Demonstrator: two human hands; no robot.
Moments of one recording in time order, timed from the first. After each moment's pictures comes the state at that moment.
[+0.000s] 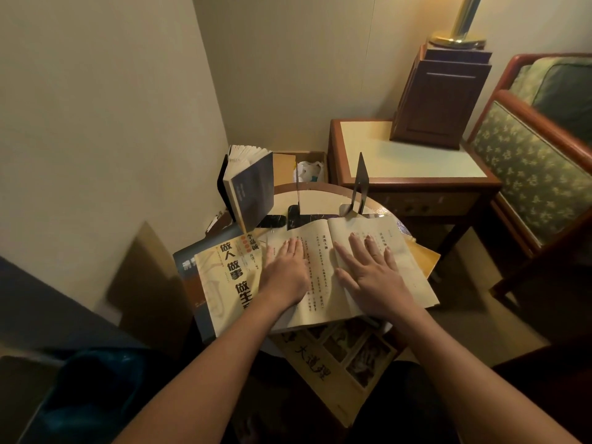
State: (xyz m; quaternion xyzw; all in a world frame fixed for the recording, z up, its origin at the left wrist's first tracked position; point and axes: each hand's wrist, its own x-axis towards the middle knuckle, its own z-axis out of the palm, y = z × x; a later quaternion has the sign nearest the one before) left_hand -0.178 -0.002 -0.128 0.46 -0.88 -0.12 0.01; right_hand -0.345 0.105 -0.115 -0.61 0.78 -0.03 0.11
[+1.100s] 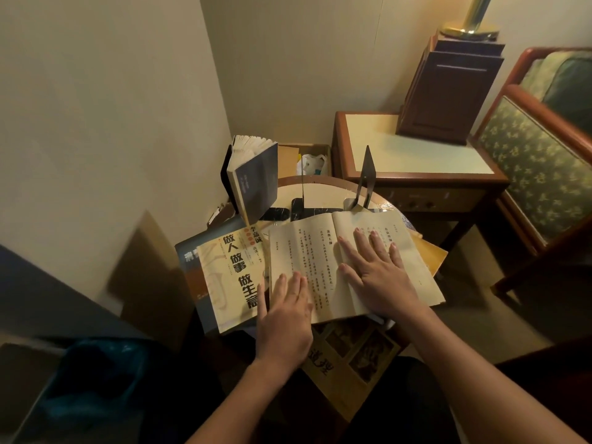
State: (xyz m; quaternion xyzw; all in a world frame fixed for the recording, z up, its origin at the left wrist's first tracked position) left_hand -0.131 0.085 -0.149 0.49 -0.87 -0.11 0.03; right_hand -0.344 0.105 -0.123 -0.61 0.78 -0.04 0.10
